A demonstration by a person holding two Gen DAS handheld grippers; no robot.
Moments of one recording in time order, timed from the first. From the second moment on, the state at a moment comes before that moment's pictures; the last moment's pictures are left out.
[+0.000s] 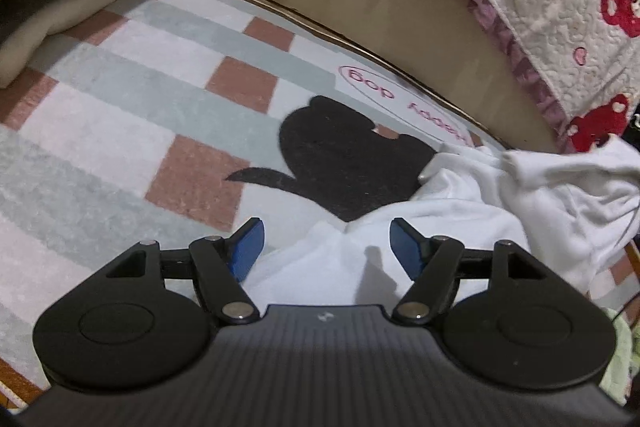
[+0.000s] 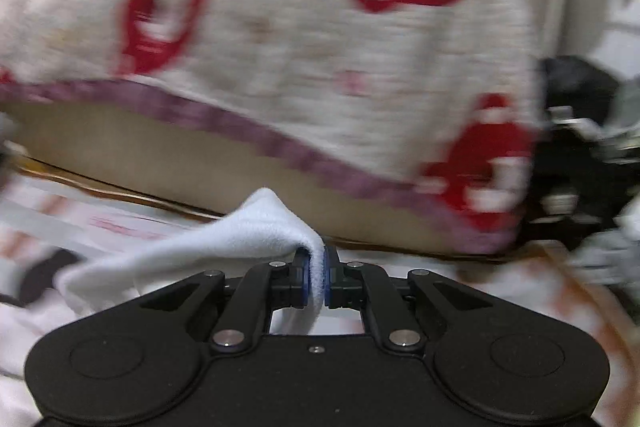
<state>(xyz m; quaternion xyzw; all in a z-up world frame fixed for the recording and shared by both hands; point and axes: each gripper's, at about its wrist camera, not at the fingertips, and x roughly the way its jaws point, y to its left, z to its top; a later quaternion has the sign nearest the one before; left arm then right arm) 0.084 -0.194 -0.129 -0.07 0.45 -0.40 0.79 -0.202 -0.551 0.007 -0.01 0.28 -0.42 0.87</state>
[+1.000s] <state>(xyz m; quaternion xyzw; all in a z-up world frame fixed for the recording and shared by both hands) 0.032 -0.282 -0.112 0.04 0.44 -0.60 0.67 -0.226 -0.546 -0.042 0.14 0.29 -0.19 0.93</state>
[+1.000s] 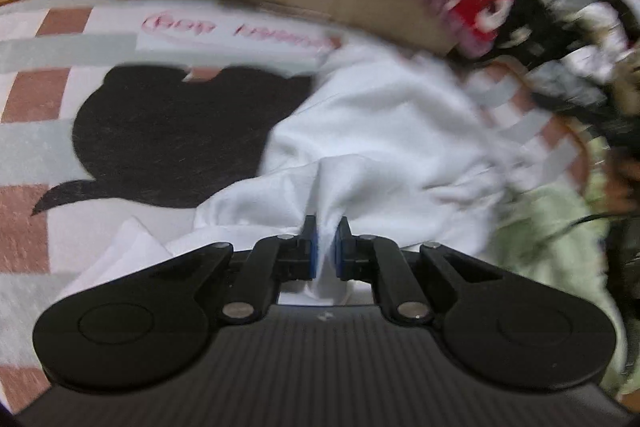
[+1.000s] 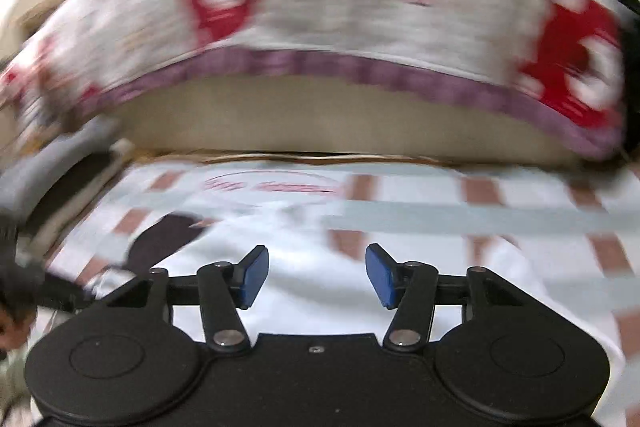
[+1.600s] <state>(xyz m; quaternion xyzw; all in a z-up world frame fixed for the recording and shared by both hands) -0.074 -0.264 -0.121 0.02 0.49 -0.66 0.57 -0.120 -0.561 -0.104 0.10 0.44 0.01 0.89</state>
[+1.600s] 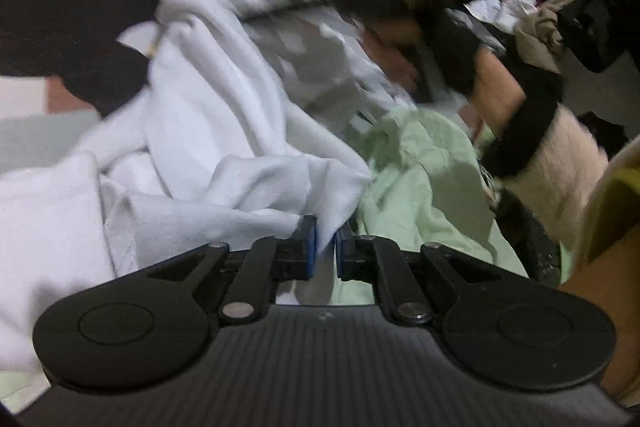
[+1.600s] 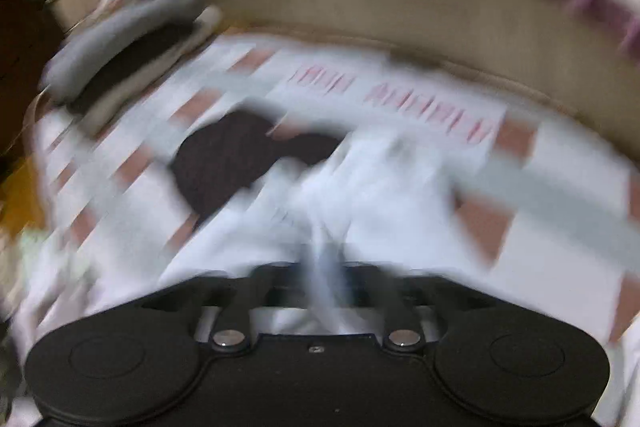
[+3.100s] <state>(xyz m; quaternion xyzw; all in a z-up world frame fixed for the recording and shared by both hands) 0.133 -0.234 0.005 0.12 0.26 -0.40 0.87 -0.245 -0.578 -0.084 0.11 0.44 -0.09 0.89</state>
